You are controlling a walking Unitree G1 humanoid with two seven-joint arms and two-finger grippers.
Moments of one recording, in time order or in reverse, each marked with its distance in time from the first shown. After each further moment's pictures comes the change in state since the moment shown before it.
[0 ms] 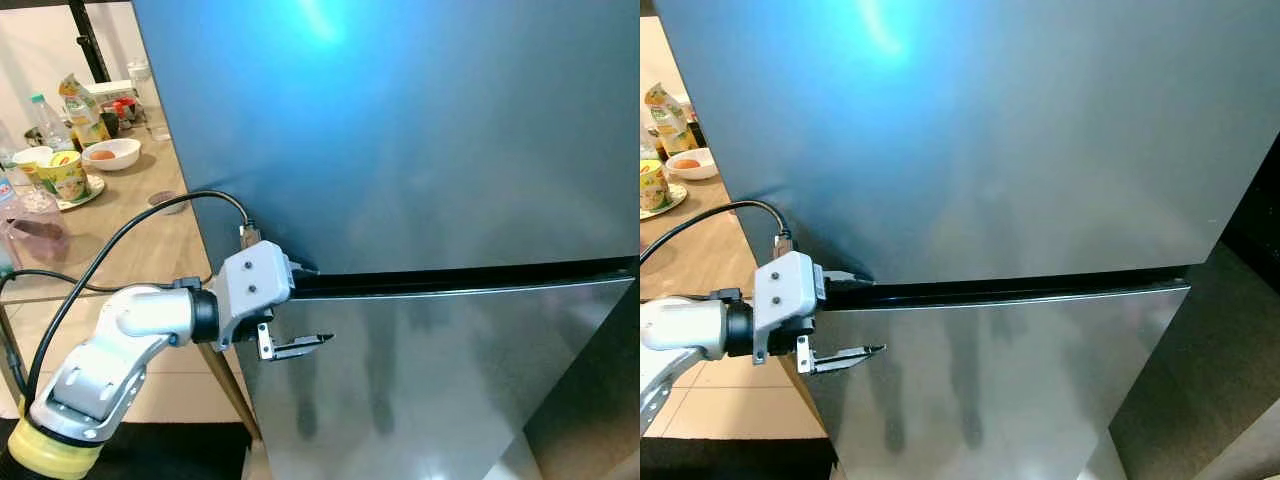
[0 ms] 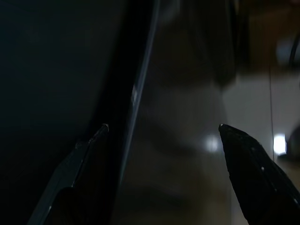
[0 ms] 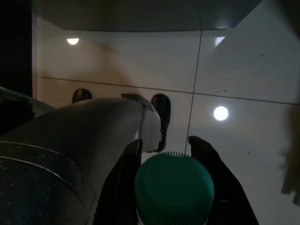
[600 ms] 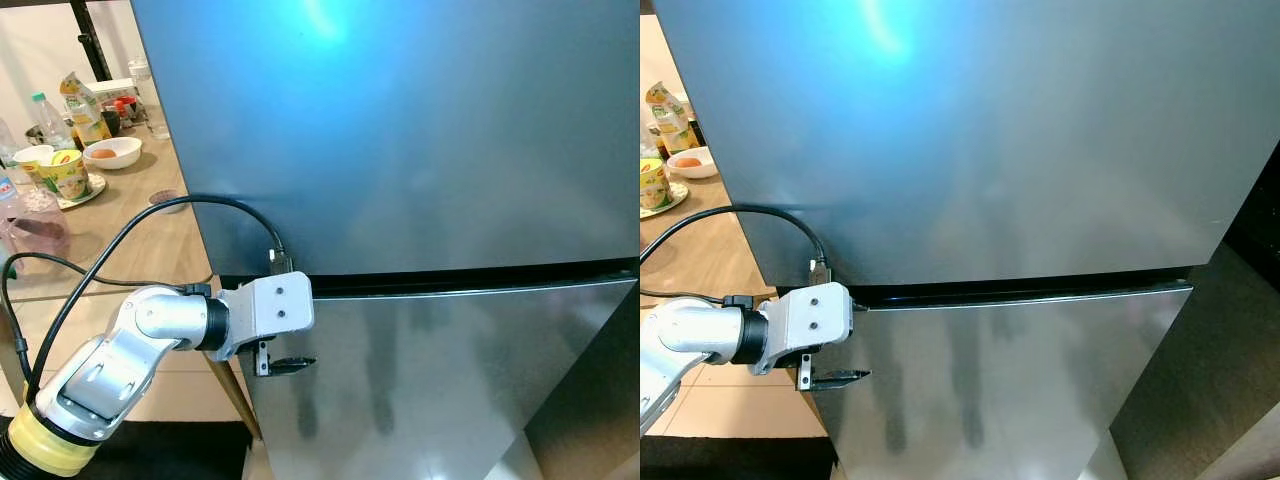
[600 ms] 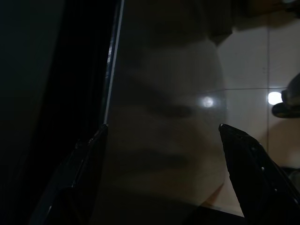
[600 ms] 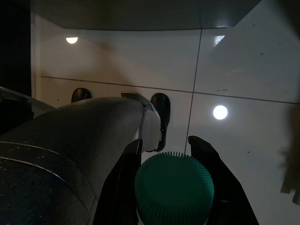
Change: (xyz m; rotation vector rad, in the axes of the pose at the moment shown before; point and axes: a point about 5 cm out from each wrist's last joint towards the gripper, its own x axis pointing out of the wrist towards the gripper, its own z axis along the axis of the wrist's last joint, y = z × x) left arm 0.006 -0.004 -0.003 0.027 0.145 -0.066; right arm 0.000 0.001 -0.001 0.002 0.002 -0.006
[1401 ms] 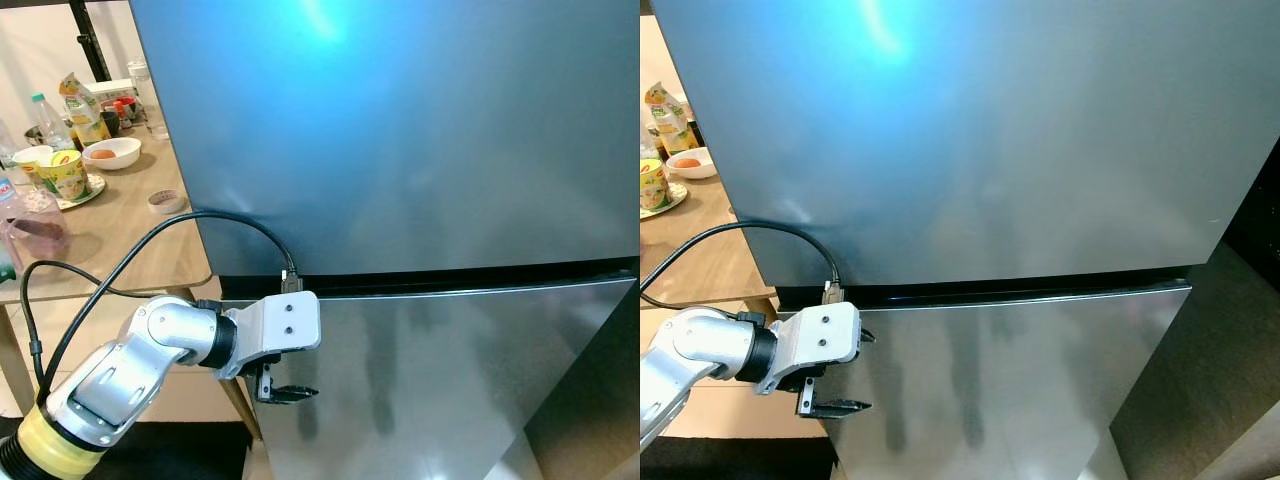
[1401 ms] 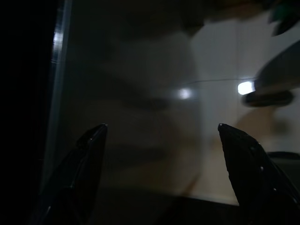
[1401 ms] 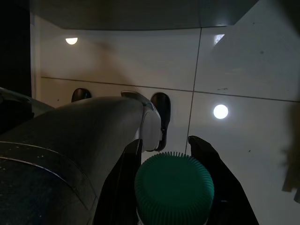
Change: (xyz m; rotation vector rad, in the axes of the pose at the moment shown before) left arm 0.010 -0.004 -0.002 0.011 0.056 -0.060; right arm 0.000 0.001 -0.001 0.012 0.000 -0.003
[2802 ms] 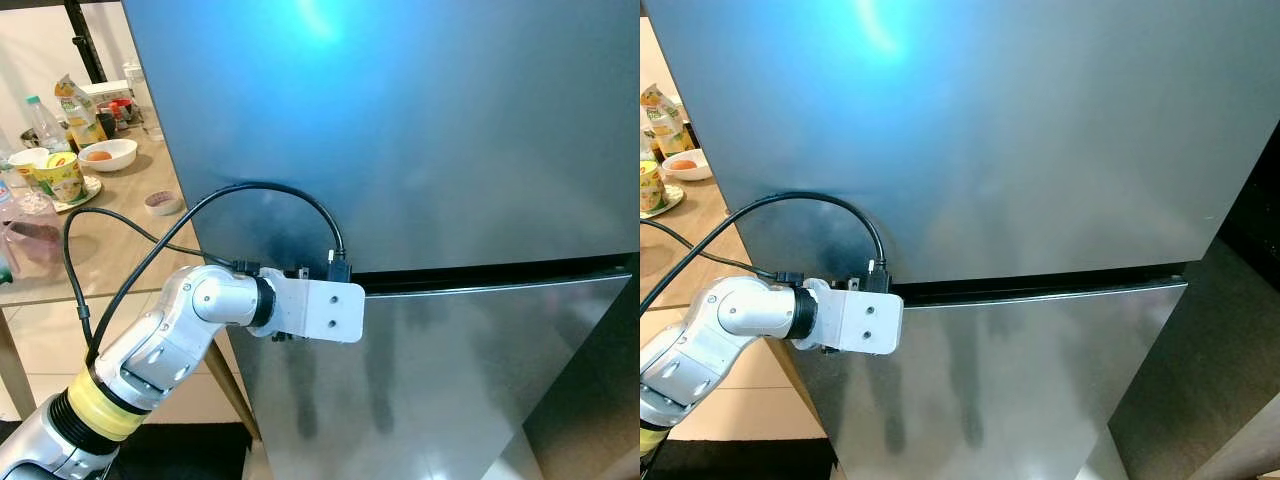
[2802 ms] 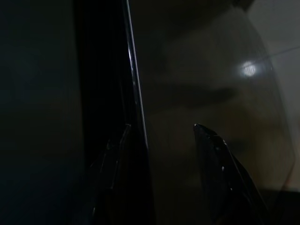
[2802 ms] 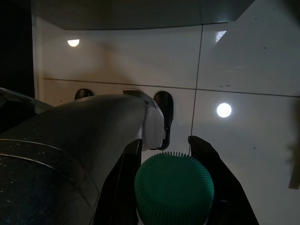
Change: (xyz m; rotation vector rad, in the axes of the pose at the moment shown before) left arm 0.011 0.028 0.030 0.321 0.059 0.172; right arm 0.000 0.002 -0.002 0.010 0.002 0.002
